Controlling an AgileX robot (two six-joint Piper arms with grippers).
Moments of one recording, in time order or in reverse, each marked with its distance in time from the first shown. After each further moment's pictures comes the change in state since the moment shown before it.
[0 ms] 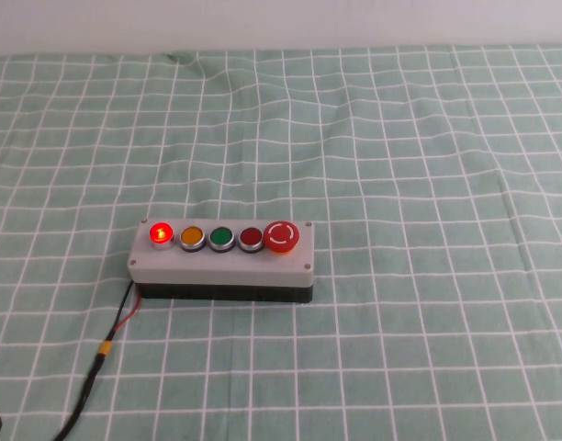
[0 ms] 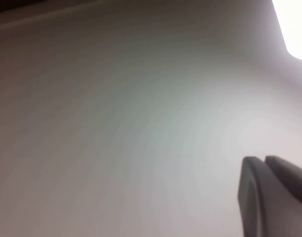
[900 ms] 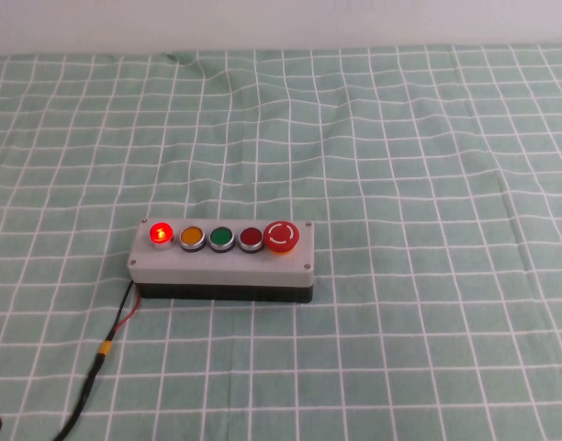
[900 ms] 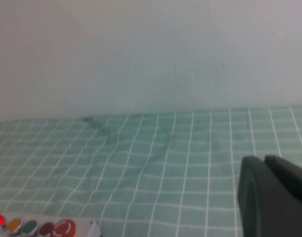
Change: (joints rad) right arm 0.000 0.510 -0.354 0.060 0.990 0.000; left arm 0.000 0.000 0.000 0.000 0.000 0.000
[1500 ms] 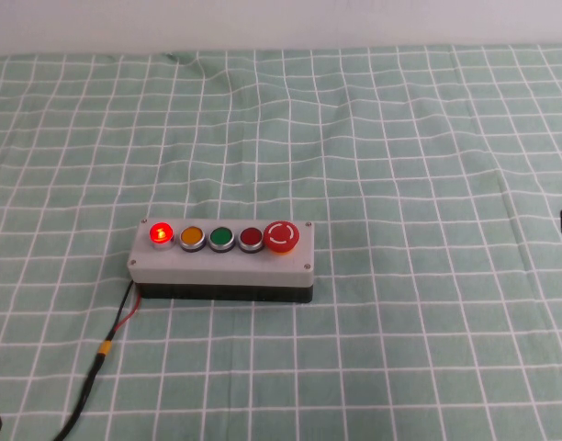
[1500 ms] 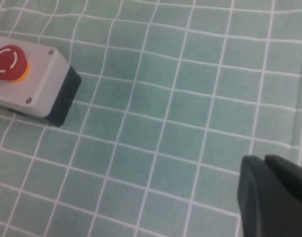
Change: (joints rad) right arm 0.005 0.591 -0.127 0.080 0.233 -0.215; left arm 0.000 0.000 0.000 0.000 0.000 0.000
